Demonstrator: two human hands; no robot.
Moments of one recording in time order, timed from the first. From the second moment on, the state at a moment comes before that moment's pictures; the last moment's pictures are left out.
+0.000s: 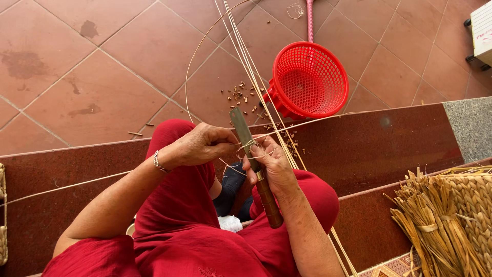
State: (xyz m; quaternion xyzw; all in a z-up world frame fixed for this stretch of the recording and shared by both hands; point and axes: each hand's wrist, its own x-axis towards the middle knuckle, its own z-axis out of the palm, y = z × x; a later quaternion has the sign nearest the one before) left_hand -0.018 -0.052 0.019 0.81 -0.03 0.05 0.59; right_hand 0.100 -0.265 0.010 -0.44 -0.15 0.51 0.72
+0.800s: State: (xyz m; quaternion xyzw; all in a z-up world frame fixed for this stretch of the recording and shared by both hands) left_hand -0.068 -0.016 0.044 0.79 0.04 -0.01 0.61; right_hand 0.134 -0.286 0.006 -0.39 -0.13 0.43 0.80
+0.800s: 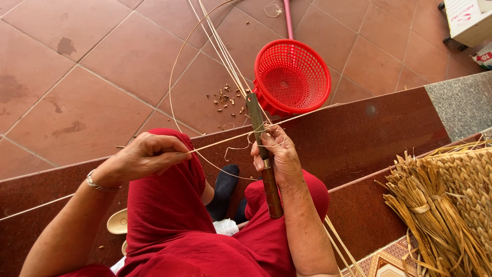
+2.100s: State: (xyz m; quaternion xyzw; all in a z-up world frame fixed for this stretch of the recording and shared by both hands) left_hand -0.096 0.056 0.002 0.76 0.19 -0.04 0.62; right_hand 0.154 -0.306 0.020 -0.39 -0.12 0.41 0.81
